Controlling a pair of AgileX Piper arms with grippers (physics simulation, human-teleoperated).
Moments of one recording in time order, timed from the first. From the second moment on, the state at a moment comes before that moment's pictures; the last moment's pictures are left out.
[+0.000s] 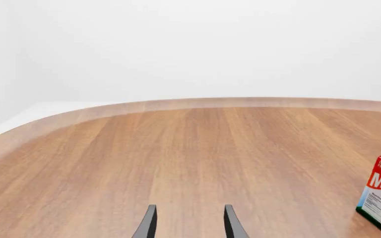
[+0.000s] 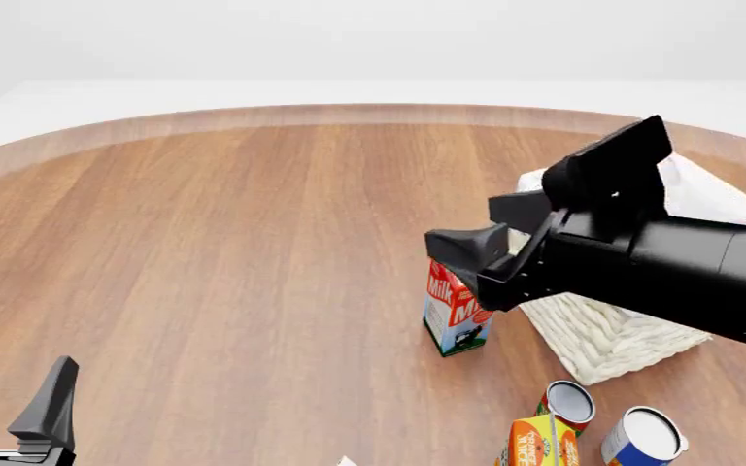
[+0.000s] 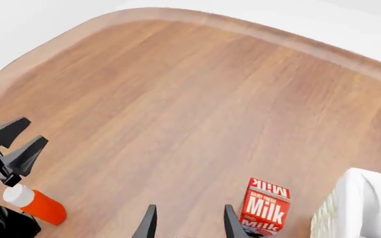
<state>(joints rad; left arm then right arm) 0.00 0.00 0.00 0.00 0.00 0.74 1.00 -0.96 0.44 0.08</state>
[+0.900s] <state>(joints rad) 0.00 0.00 0.00 0.00 0.00 0.96 1.19 -0.98 0.40 0.07</state>
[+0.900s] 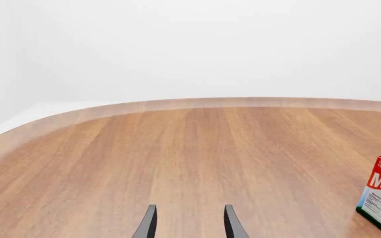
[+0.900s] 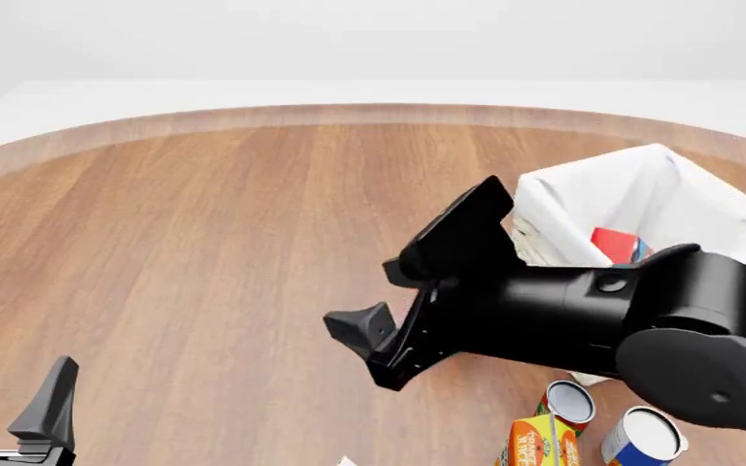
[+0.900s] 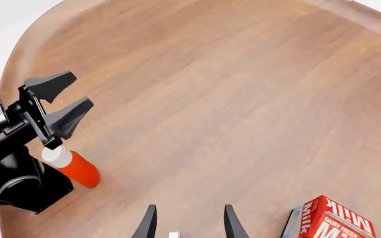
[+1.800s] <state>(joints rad) 0.00 0.00 0.00 0.00 0.00 1.02 1.29 -0.84 0.29 0.15</state>
